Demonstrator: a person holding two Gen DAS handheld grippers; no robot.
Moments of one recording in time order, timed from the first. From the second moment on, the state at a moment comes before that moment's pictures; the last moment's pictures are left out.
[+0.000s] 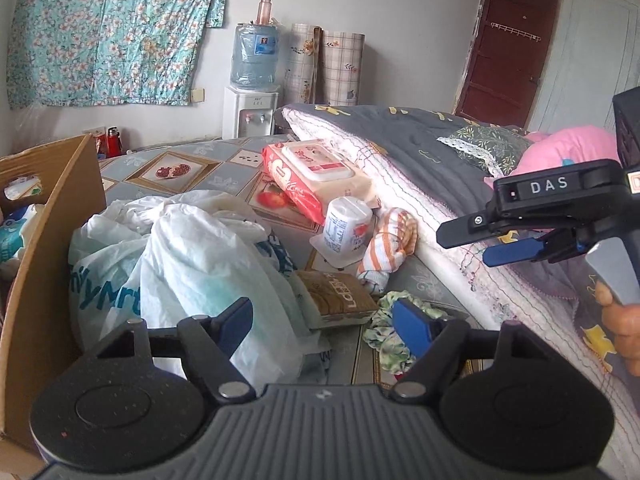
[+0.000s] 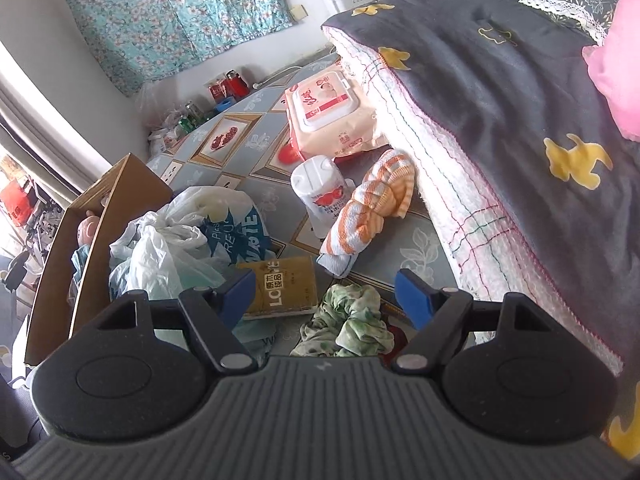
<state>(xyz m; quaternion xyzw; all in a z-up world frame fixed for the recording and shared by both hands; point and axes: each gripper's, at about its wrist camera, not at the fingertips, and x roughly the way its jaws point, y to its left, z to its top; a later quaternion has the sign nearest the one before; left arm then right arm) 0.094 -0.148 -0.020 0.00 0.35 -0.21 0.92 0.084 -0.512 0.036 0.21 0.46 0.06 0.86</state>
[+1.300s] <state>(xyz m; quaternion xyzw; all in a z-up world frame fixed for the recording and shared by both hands) 0.207 -0.266 -0.090 0.05 0.43 -0.25 0.87 0.200 -0.540 -0.065 0.33 0.50 0.07 0.80</state>
